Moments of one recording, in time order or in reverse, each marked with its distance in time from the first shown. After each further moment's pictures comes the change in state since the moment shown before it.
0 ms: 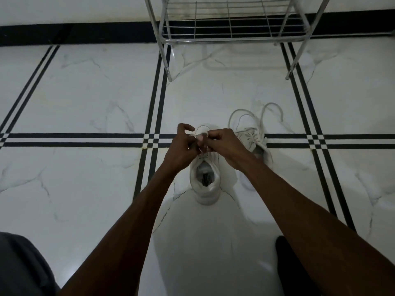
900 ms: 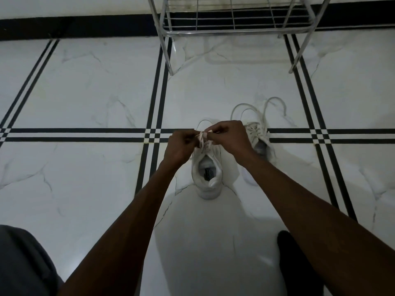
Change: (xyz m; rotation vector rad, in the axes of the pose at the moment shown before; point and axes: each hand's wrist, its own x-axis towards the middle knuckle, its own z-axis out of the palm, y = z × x) left_hand -0.005 0.001 -0.001 -0.011 0.060 -0.112; right_hand -0.007 -0.004 0.000 -0.184 0.263 -0.073
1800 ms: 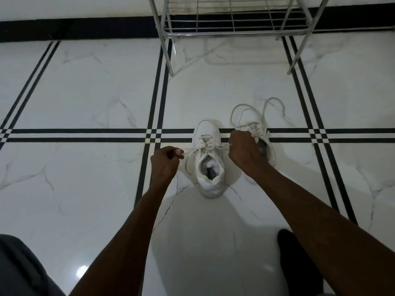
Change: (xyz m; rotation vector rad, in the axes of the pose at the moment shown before) left_hand -0.043 -0.043 -0.011 0.062 0.313 -0.210; right_hand -0.016 0.033 -0.018 -0.826 0.100 -0.263
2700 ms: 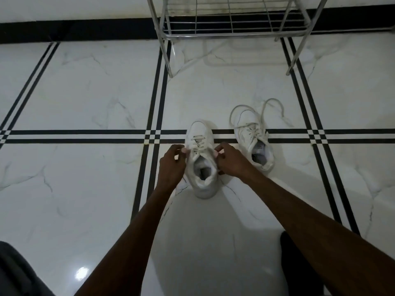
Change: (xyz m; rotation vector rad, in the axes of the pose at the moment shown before) left_hand -0.012 0.009 0.012 -0.003 -0.105 0.082; right_hand -0.017 -0.016 0.017 0.523 -0.419 0.377
